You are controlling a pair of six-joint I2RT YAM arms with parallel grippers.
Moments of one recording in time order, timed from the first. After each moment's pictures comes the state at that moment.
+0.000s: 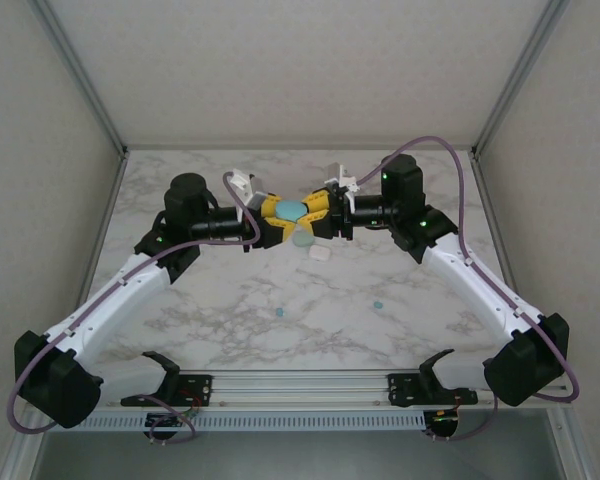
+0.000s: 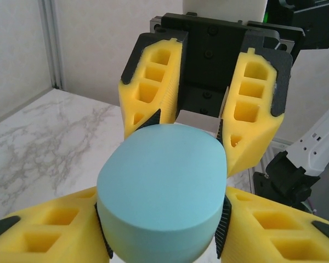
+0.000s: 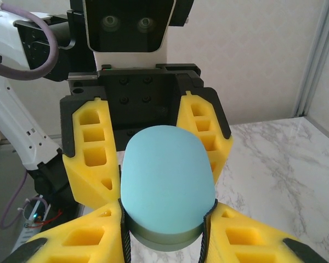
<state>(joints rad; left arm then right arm) -0.52 1.19 1.02 0.00 0.91 -0.02 0.54 1.31 1.20 -0.19 -0.99 -0.20</state>
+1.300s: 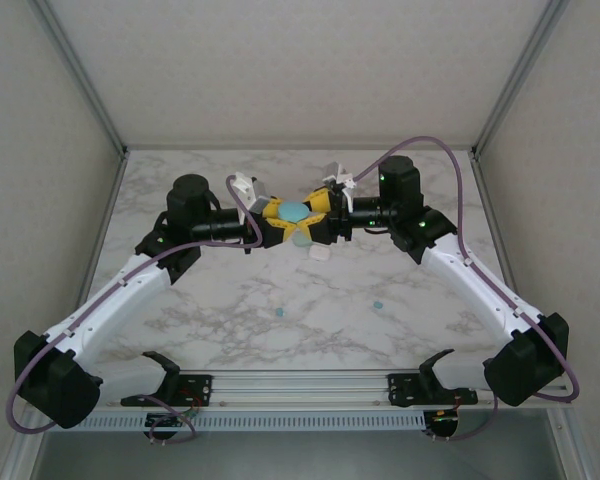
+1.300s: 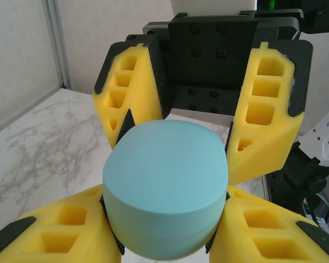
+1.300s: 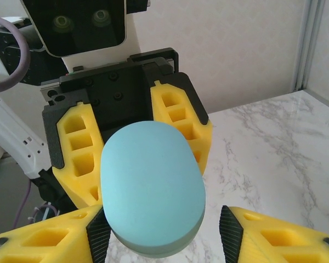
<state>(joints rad) -0.53 1.19 1.02 -0.03 0.88 0.06 0.54 1.31 1.20 -0.23 -0.94 -0.09</state>
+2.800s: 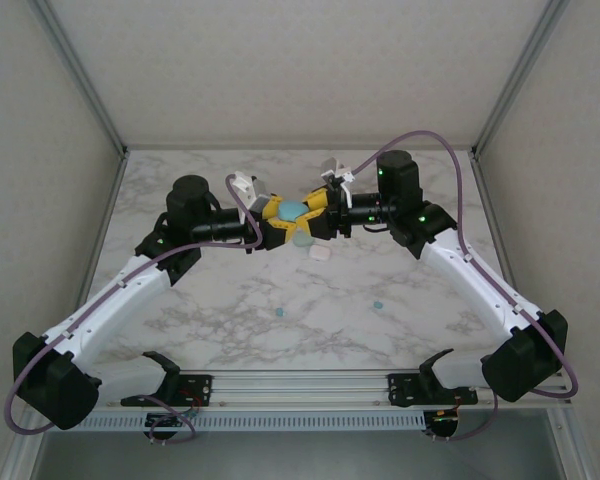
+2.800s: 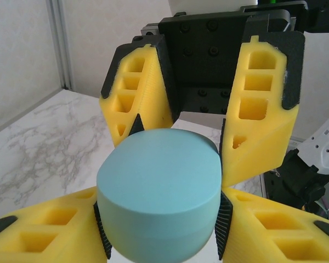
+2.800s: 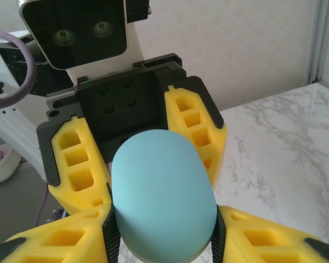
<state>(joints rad) -0.54 1.18 1.02 -0.01 0.85 0.02 0.54 1.33 1.26 -0.29 -0.96 -0.07</state>
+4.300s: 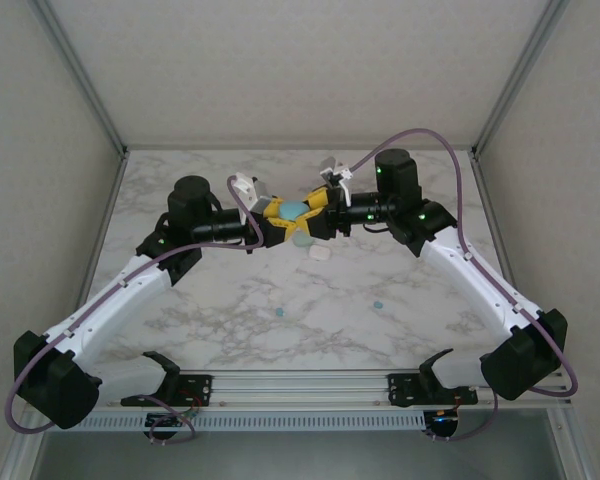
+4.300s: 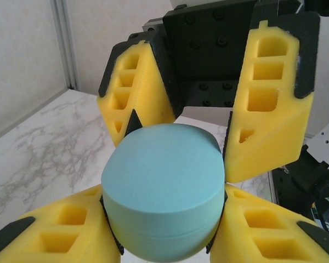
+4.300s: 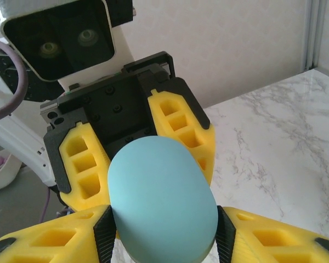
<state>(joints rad) -0.54 1.19 1.01 -0.01 0.84 0.05 0.55 1.34 1.29 -0.34 -0.93 -0.03</state>
